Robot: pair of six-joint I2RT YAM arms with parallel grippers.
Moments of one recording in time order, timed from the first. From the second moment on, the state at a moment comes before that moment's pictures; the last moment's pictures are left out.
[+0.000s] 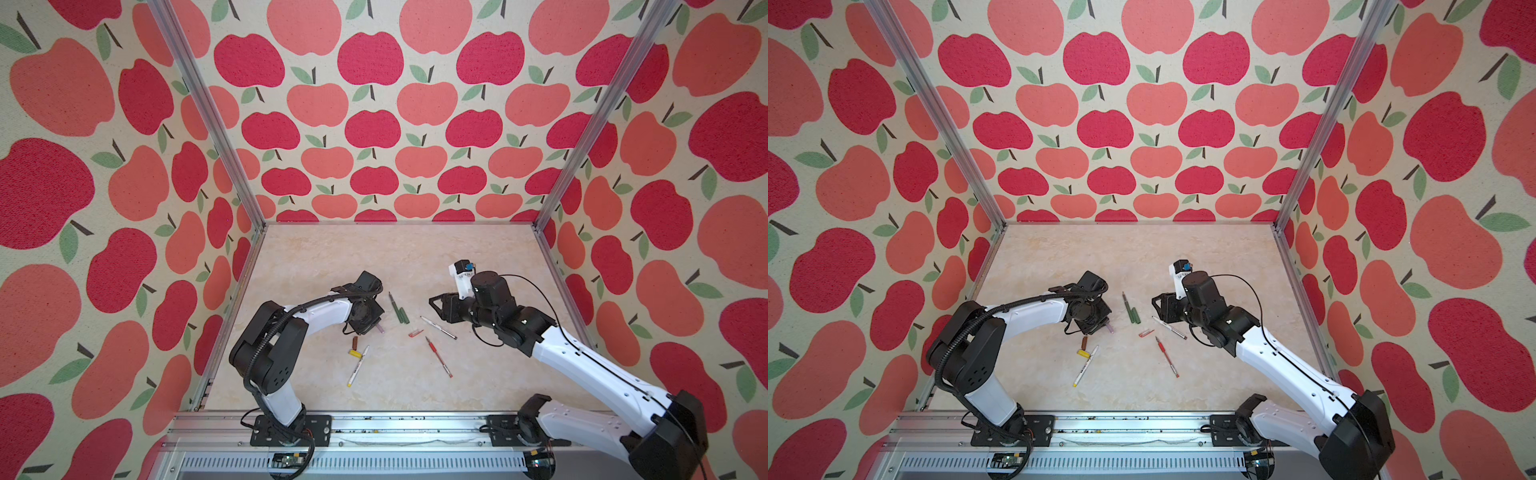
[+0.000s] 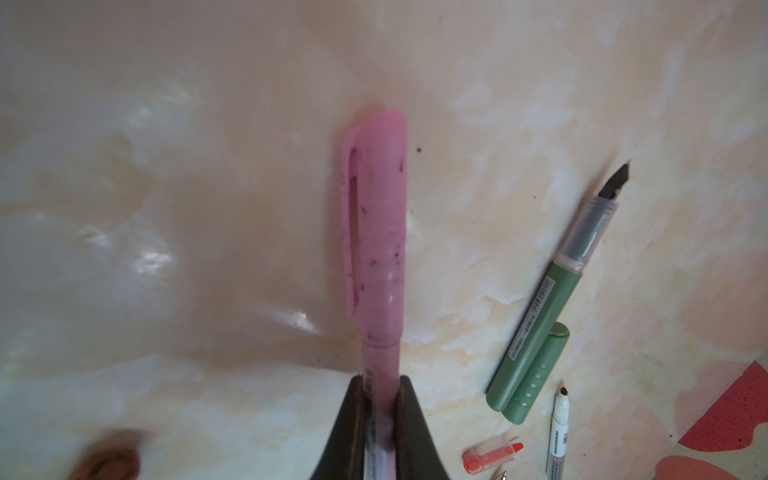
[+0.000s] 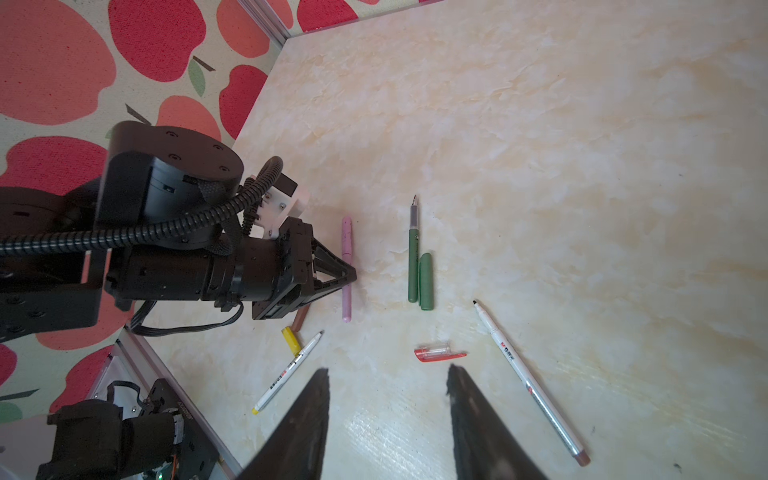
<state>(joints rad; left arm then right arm) -0.57 1.71 0.97 -0.46 0.11 -1.22 0.74 1.09 0.86 -0.37 -0.12 0.49</state>
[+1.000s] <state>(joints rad) -0.57 1.54 0.98 -0.43 0.08 -1.07 0.74 1.04 0.86 -0.48 -0.09 0.49</state>
